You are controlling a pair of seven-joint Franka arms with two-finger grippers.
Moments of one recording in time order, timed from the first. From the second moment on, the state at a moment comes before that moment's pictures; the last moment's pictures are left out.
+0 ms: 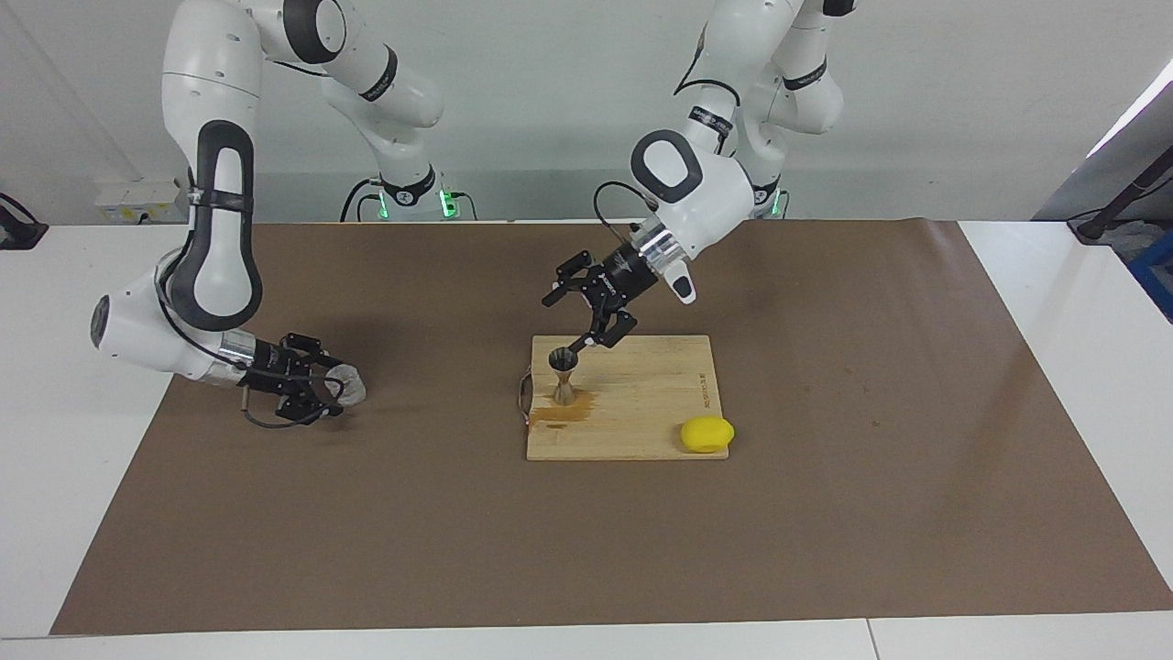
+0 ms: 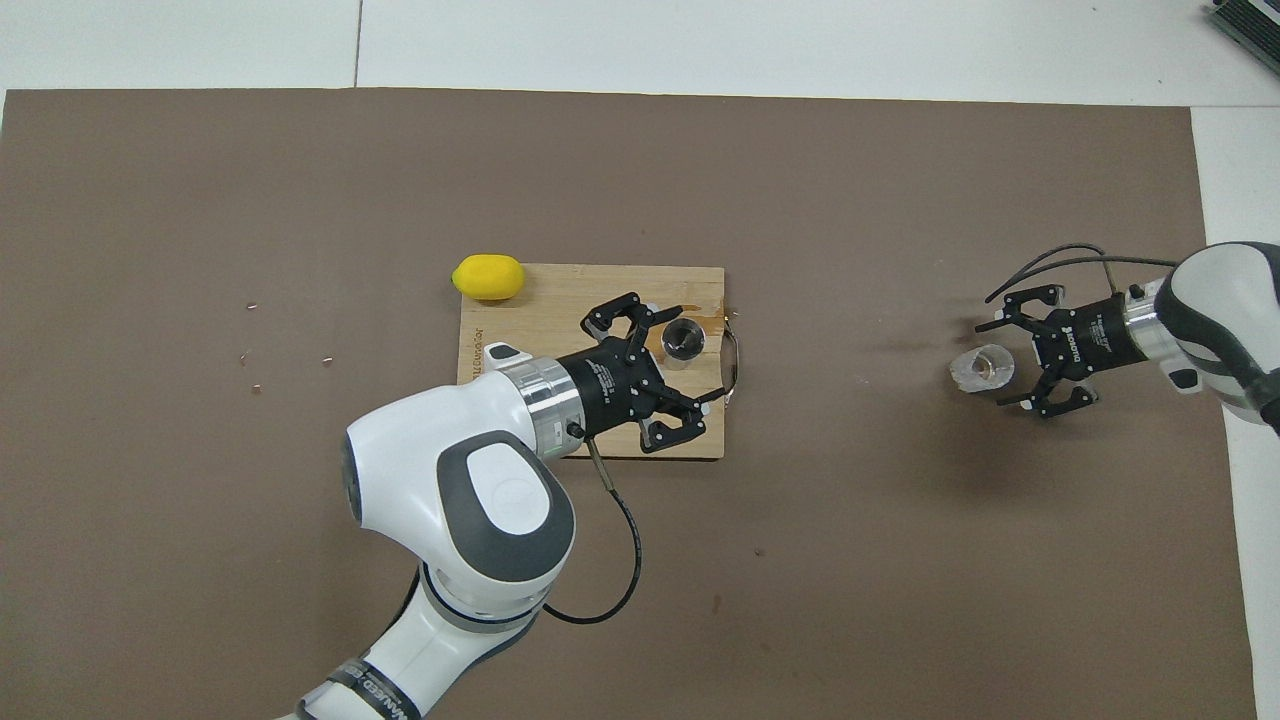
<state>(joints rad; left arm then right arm) -0.57 0.16 -0.10 -2.01 -1.56 2.65 -1.29 -0.33 0.44 0.06 -1.85 0.55 1.89 0.82</state>
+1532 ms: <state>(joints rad) -0.16 0.13 -0.08 -1.80 -0.18 2.10 -0.72 -0.34 0.44 0.06 -1.86 0.57 1.90 0.82</state>
